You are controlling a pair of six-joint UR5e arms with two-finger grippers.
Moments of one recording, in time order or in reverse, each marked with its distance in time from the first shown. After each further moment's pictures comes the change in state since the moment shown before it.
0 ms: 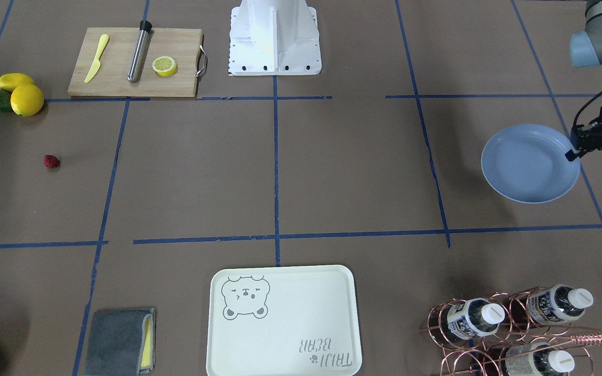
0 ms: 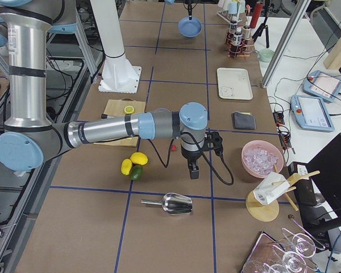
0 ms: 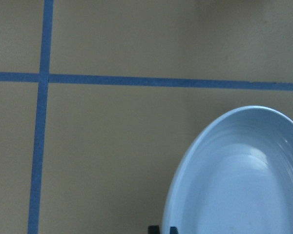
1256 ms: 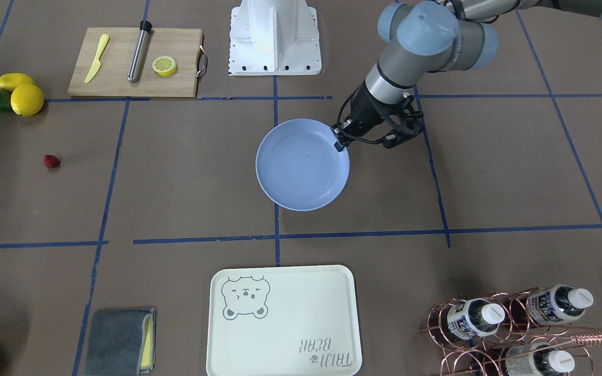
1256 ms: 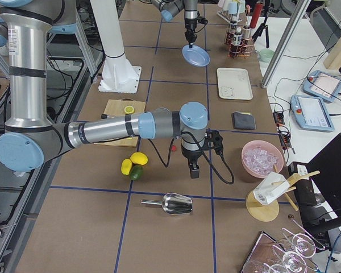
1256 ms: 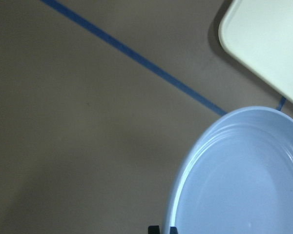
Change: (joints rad) left arm 0.626 -0.594 -0.027 0.171 0.287 -1.107; right arm -0.003 0.001 0.012 0.001 0.006 0.000
